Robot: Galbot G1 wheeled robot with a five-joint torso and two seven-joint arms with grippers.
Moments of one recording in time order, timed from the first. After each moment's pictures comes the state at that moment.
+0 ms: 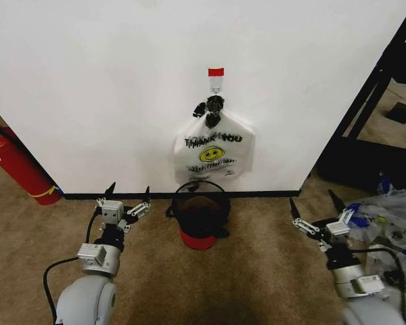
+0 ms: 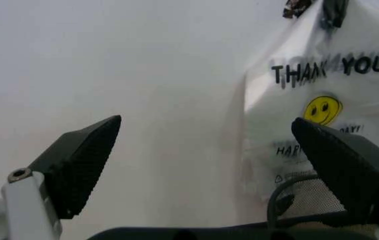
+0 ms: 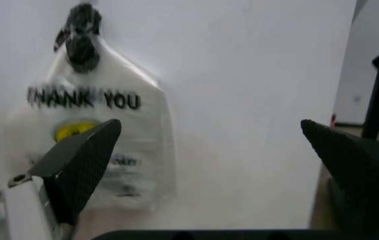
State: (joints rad) left arm 1.49 -1.45 -0.63 -2.17 -0.06 0.03 0.12; right arm -1.62 1.17 0.58 2.03 0.32 0.41 0.03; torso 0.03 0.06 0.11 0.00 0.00
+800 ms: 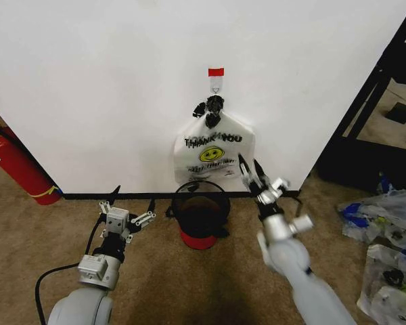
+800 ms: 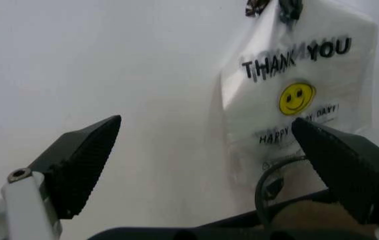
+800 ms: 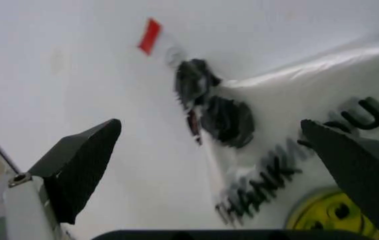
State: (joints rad) left arm 1.57 -1.46 -0.63 -2.24 0.06 0.00 0.18; right arm -0.90 1.31 0.15 1.63 1.21 0.29 -0.26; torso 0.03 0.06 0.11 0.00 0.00
